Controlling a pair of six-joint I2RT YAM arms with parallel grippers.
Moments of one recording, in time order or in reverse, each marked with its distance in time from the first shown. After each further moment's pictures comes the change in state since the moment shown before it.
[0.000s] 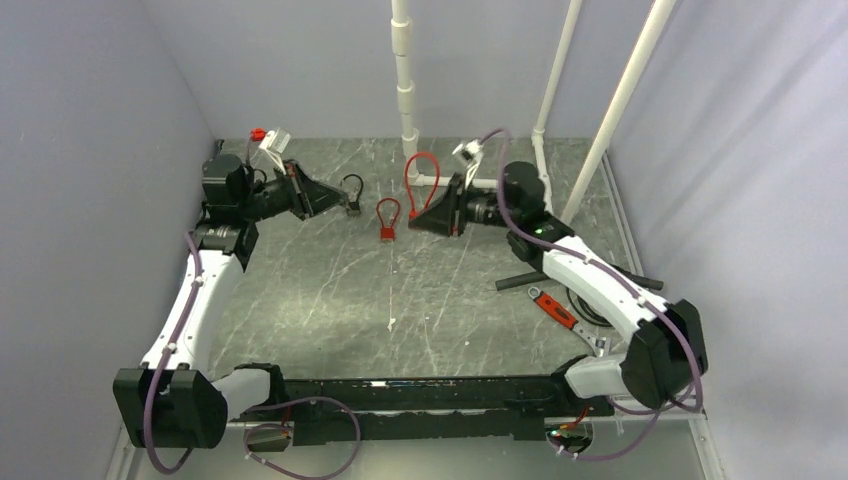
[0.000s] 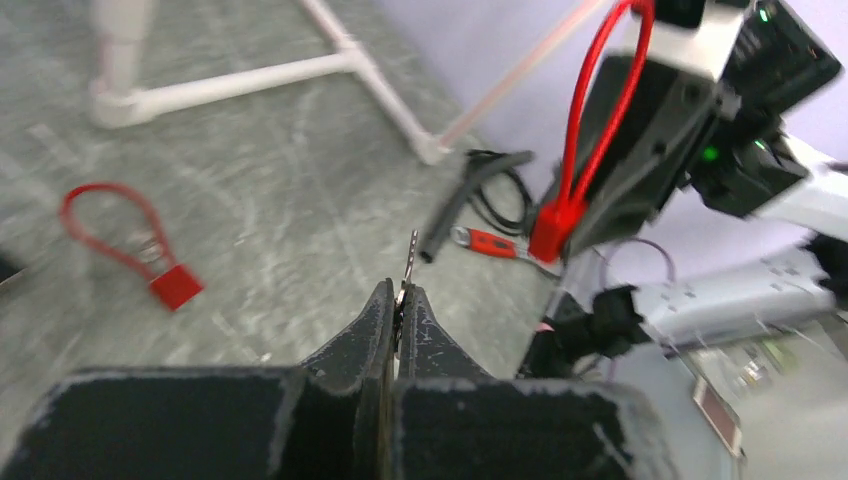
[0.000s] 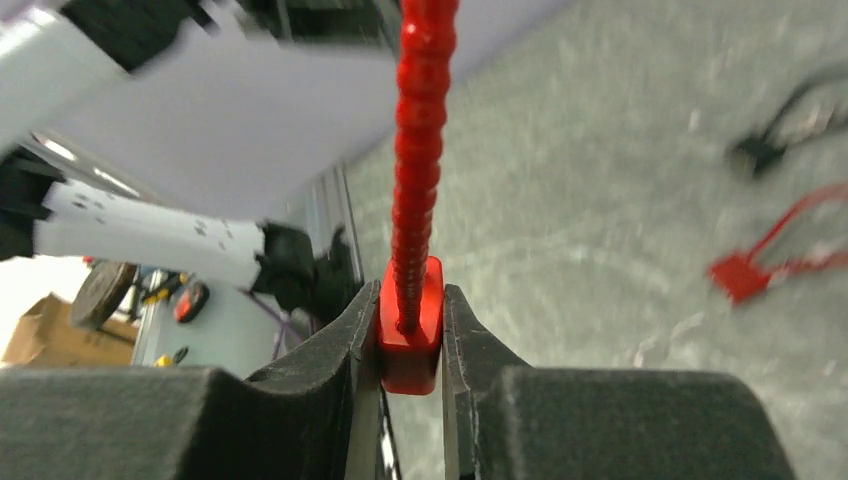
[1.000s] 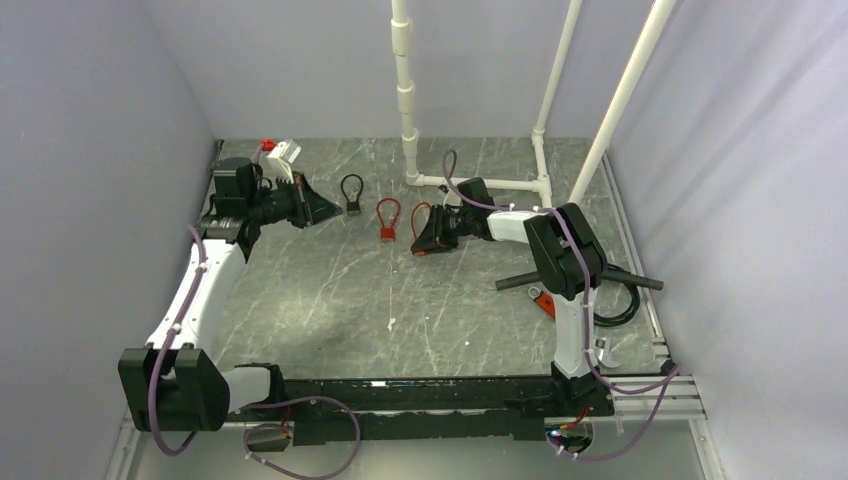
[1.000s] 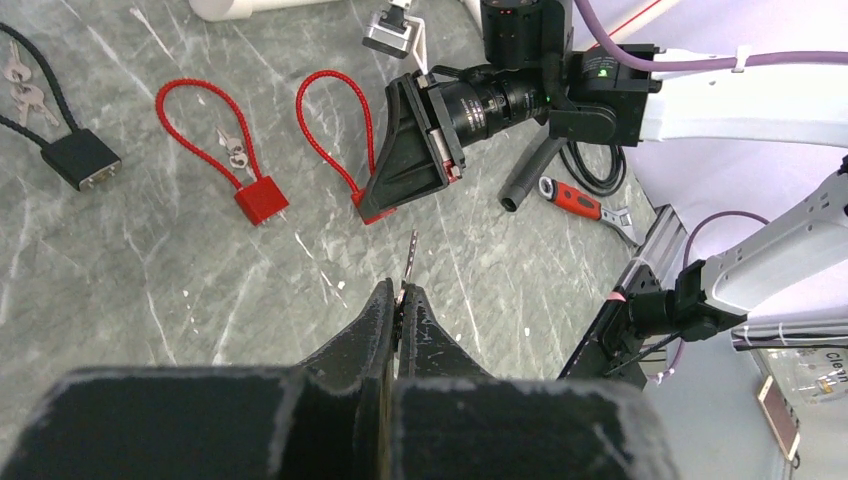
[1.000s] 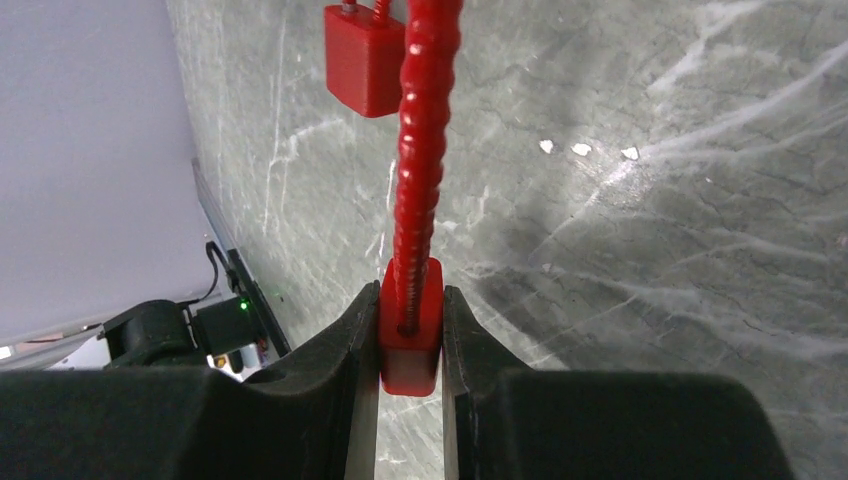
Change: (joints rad) left arm 0.056 0.045 0.003 -0.299 -0.148 0.259; right arm -0.087 0.783 0.174 -0.225 0.051 0.106
